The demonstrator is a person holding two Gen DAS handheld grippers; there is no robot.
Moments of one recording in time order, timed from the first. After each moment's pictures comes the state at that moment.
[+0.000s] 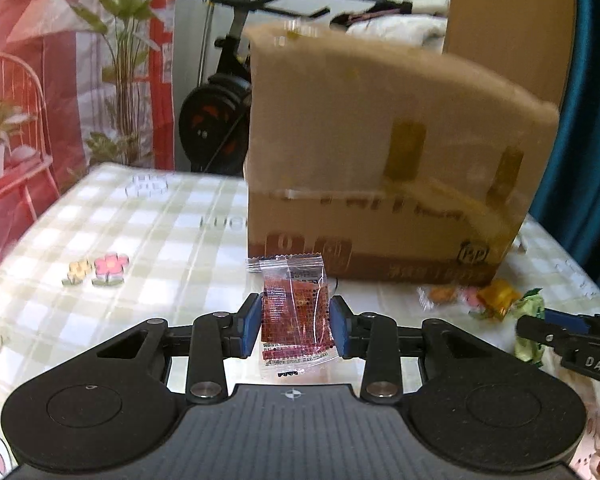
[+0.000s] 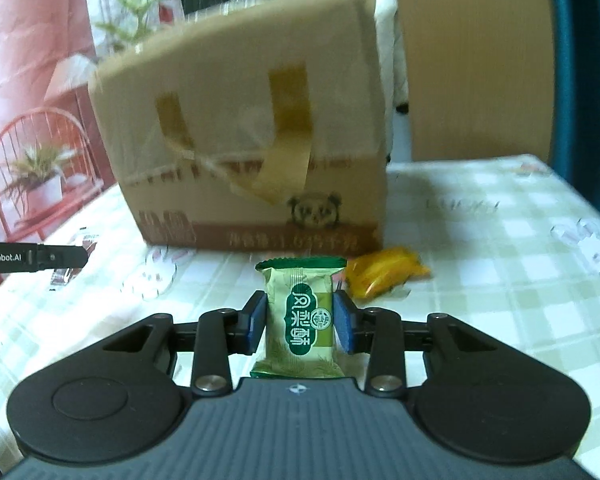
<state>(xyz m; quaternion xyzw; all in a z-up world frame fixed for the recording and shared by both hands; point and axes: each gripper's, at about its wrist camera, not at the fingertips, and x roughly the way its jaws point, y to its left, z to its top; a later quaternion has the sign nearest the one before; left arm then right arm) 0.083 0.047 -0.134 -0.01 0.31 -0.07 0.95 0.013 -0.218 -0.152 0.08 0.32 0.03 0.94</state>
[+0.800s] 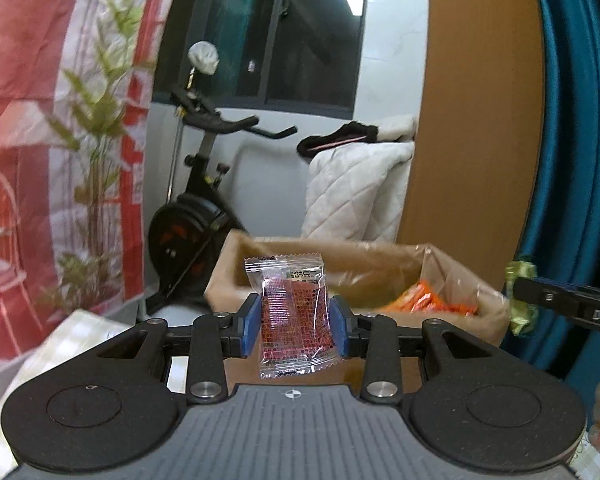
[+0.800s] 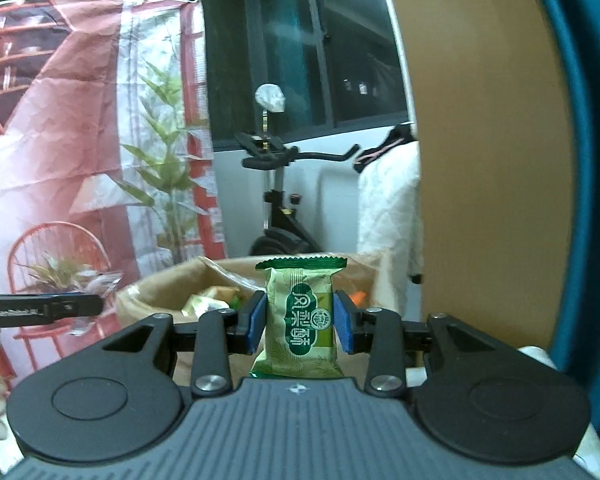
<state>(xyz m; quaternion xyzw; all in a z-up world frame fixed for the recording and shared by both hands) 0.134 0.036 -0.022 -0.03 0.16 -0.12 0.98 0.077 -0.233 -0.003 0.06 0.15 0.06 0.98</state>
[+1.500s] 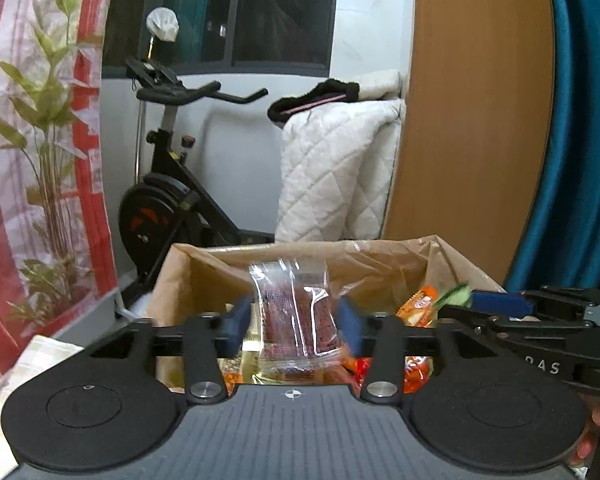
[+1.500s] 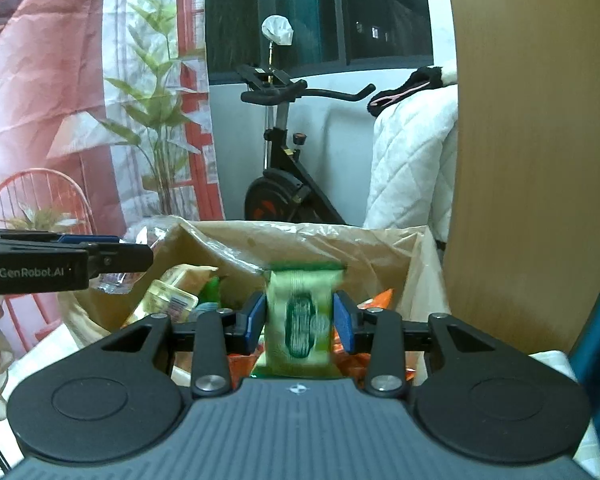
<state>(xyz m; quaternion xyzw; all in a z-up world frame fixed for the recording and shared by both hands) 0.233 0.006 -0.020 0.01 0.22 -0.16 0.96 0.186 -0.223 -0.023 0.03 0.25 0.06 0.97</state>
